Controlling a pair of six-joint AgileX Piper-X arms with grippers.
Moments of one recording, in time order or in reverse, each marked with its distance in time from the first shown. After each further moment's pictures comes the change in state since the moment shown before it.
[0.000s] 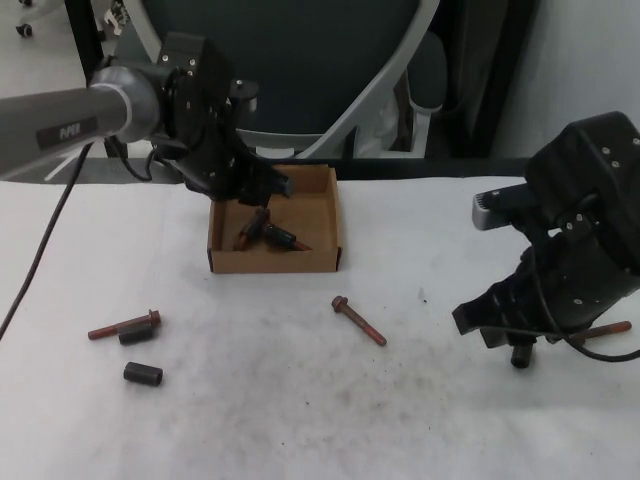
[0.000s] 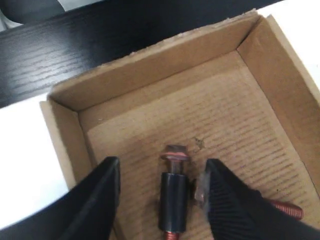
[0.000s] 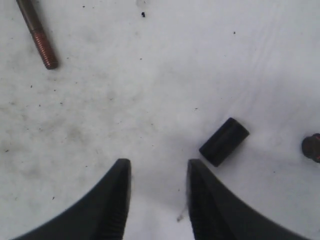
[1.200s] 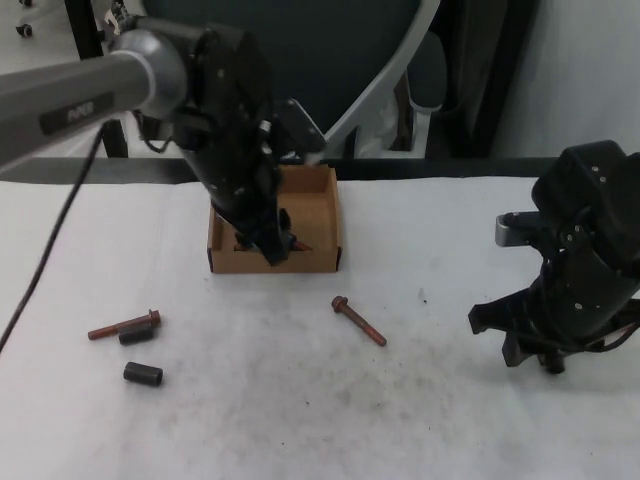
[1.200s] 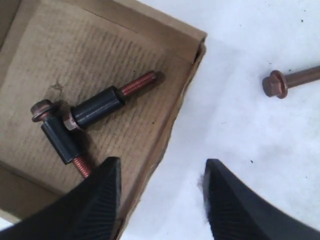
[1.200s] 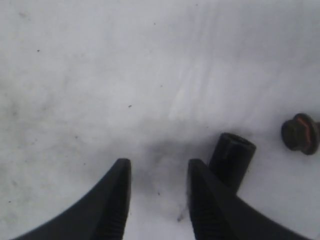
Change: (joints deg) left arm -7.1 -5.3 -0.1 22.2 -0.4 41.0; right arm -5.5 10.1 -3.7 2.6 -1.1 4.1
